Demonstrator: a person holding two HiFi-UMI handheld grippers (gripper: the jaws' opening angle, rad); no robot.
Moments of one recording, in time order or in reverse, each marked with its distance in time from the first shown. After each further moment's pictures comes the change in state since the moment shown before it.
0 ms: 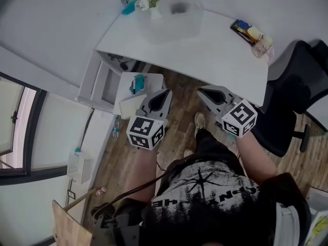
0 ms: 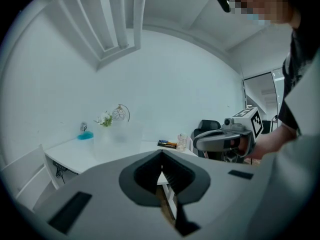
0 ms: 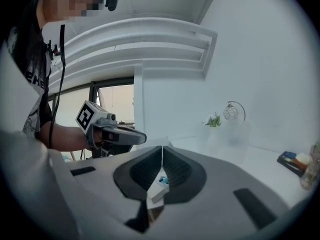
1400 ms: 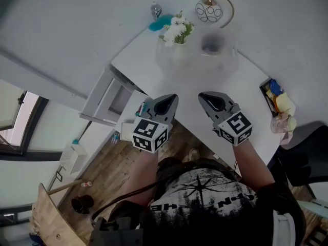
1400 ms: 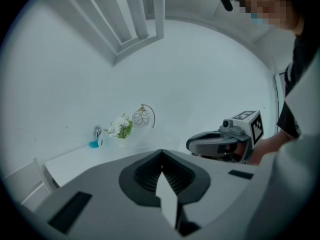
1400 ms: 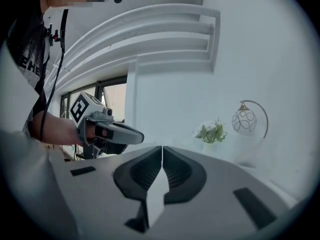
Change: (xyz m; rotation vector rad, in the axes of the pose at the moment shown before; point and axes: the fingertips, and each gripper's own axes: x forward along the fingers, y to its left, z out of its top) left arm 0.194 0.164 0.076 -0.074 -0.004 0.240; right arm 0.180 -0.225 0.050 -0.082 0.013 0.213
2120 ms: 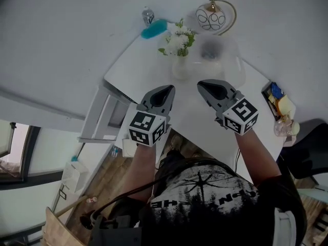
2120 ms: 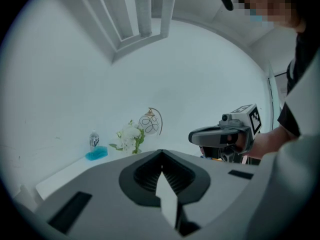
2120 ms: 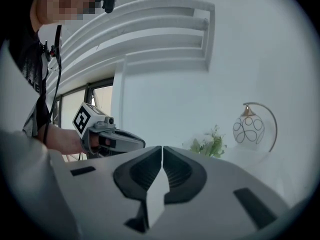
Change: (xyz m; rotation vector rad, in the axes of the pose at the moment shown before) left arm 0.057 0.101 0.041 0.036 -0.013 -0.080; right arm 0.089 -0.065 0.046 0.029 -0.022 -0.045
